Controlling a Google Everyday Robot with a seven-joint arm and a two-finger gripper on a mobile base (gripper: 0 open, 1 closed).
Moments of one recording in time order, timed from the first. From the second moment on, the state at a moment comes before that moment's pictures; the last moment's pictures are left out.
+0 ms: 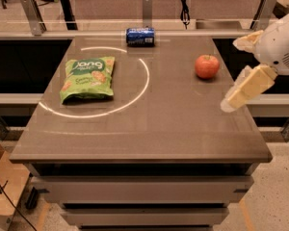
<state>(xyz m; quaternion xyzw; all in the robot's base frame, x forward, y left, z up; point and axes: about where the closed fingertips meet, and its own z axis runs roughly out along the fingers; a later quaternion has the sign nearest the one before) 0.514 -0.193 0.960 -0.56 0.75 0.08 0.33</state>
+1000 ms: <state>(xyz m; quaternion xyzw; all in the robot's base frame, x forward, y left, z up) 0.598 -0.171 0.927 -0.46 0.75 0.17 0.44</state>
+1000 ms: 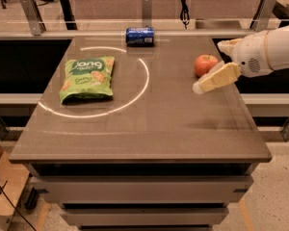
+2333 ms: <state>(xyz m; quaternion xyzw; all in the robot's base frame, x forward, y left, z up) 0.685 -0.213 0.883 -0.37 0.77 0.19 0.48</state>
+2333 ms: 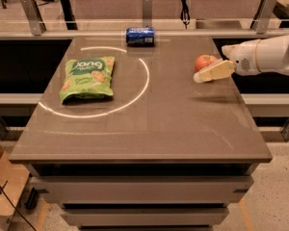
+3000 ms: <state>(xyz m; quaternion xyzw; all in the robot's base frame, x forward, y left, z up) 0.702 -0.211 0.863 -0.39 0.78 0.20 0.45</state>
